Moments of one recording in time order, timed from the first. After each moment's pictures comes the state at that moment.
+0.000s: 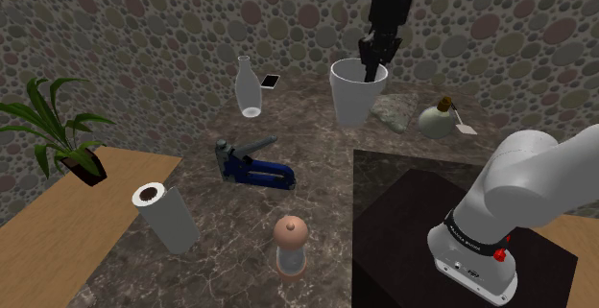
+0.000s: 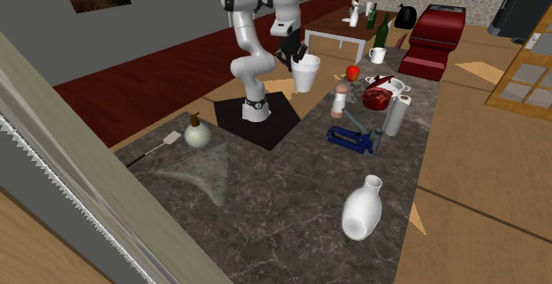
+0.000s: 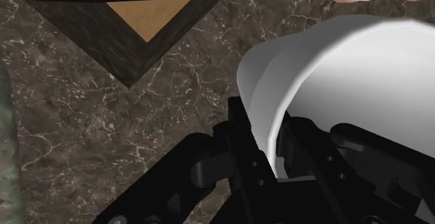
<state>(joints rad) 0.12 -0.61 0.02 -2.19 0.17 1.53 0.14</state>
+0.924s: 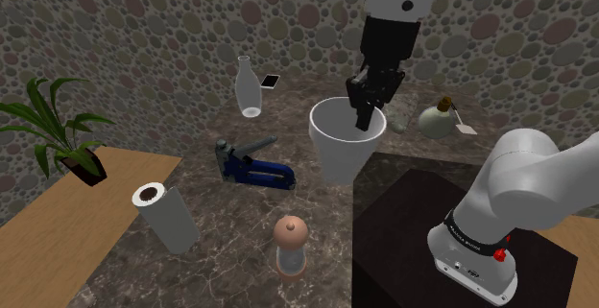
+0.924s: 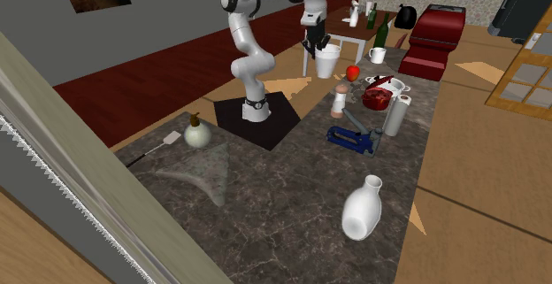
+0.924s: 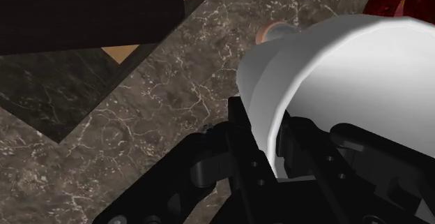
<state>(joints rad) 0.23 -0.75 0.29 -2.26 0.36 1.54 0.46</state>
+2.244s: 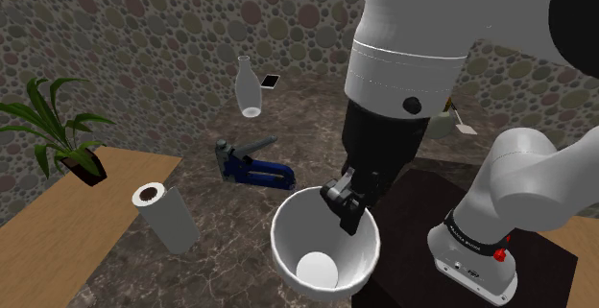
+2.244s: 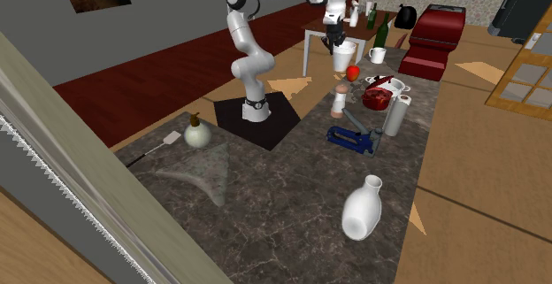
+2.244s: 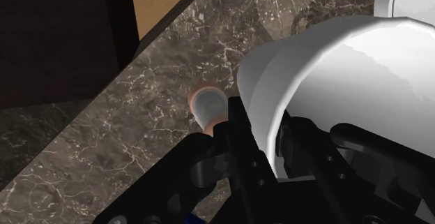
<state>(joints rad) 0.29 -0.70 0.62 -2.22 0.54 1.67 0.78</state>
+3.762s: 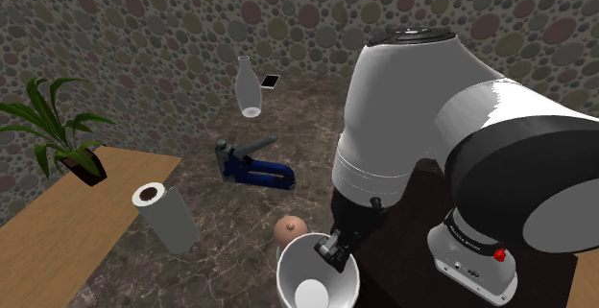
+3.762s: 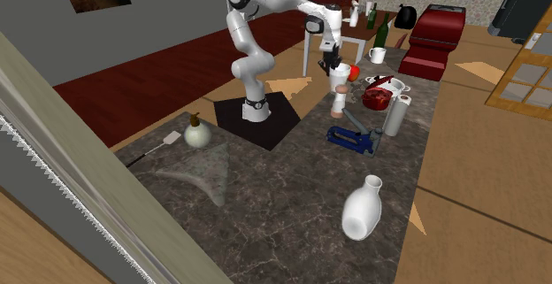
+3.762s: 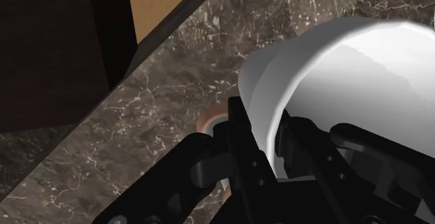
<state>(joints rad) 0.32 -0.69 0.74 -2.50 0.65 1.96 0.71</state>
